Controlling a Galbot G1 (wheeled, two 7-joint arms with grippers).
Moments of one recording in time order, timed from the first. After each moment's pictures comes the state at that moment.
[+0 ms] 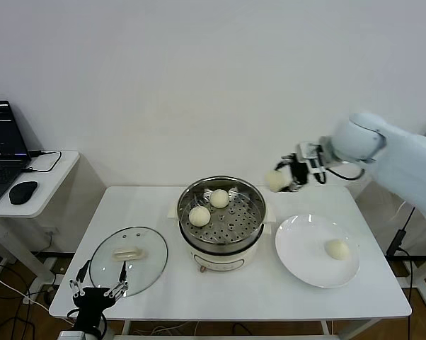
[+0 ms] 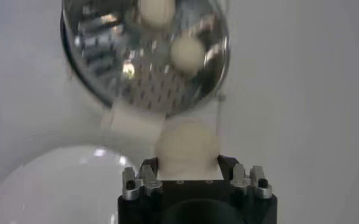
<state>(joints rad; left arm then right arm) 1.80 -1.33 -0.64 -2.21 -0.07 0.06 -0.14 0.52 0.76 -1.06 1.53 0.20 -0.26 -0.95</state>
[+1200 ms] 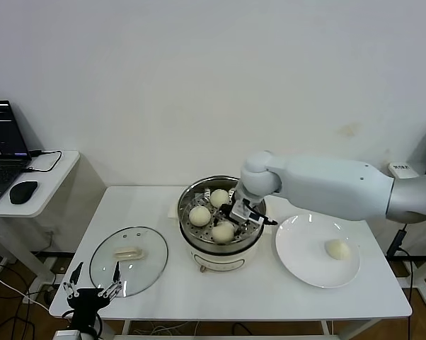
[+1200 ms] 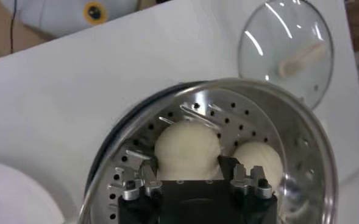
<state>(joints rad) 1.78 -1.36 -0.67 -2.18 -0.07 0.06 -0.14 0.51 1.06 -1.33 1.45 -0.06 0.25 -0.95</state>
